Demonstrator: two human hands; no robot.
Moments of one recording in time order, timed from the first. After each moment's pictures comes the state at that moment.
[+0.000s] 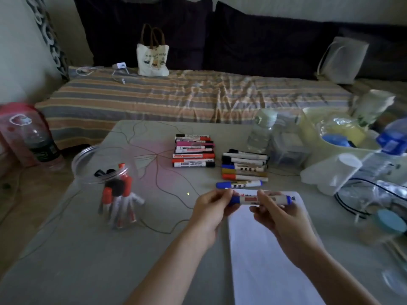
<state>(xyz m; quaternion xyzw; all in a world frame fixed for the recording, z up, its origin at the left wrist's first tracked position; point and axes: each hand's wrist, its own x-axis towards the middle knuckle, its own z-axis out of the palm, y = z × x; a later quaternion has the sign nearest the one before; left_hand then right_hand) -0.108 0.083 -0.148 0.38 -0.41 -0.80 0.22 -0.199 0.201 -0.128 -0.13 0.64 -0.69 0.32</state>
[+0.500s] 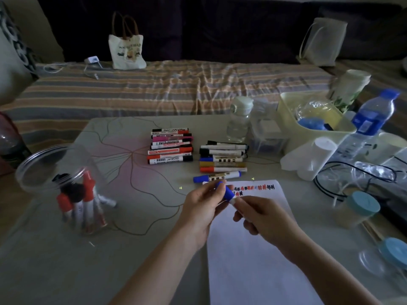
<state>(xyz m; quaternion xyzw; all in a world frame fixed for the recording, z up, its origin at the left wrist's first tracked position) -0.133 0.108 -0.147 0.35 -0.44 -0.80 0.20 -0.224 0.222 -0.139 -0.31 0.77 -0.45 0.34</state>
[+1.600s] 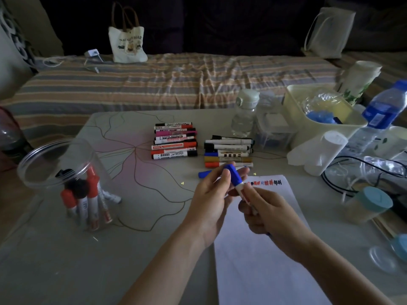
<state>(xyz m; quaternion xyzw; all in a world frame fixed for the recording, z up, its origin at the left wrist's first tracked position) -0.130 0.111 -0.135 0.26 -0.45 -0.83 0.20 -0.216 0.214 -0.139 -0.23 0.66 -0.56 0.44</state>
